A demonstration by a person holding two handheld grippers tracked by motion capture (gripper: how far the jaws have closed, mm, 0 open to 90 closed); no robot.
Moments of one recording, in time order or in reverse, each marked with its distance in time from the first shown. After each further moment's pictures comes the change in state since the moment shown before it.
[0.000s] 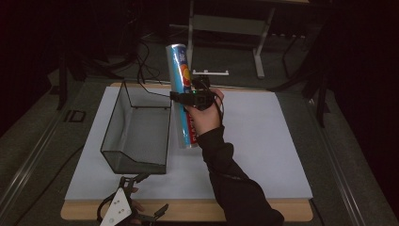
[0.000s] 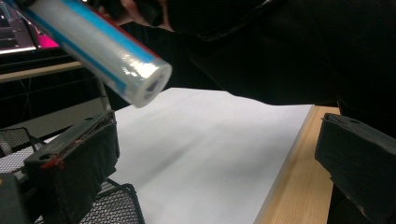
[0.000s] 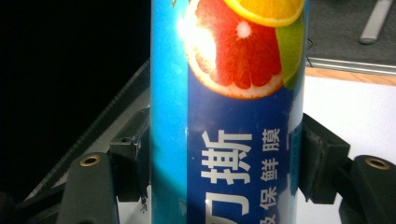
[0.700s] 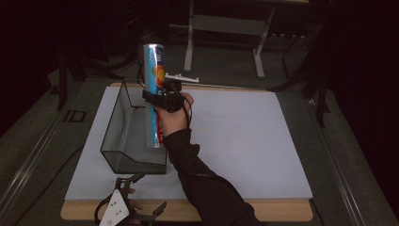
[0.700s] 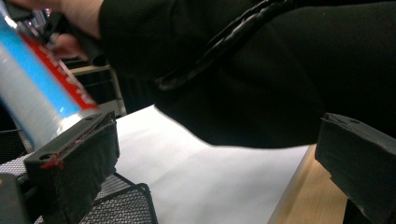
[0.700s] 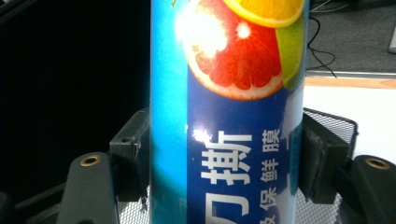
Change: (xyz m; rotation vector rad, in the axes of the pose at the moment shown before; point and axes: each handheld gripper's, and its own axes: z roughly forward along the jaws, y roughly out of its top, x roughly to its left) left arm -0.002 0.001 -0.004 -0.015 0.057 0.001; right arm 0.048 -0.018 0.065 -0.111 0.032 0.064
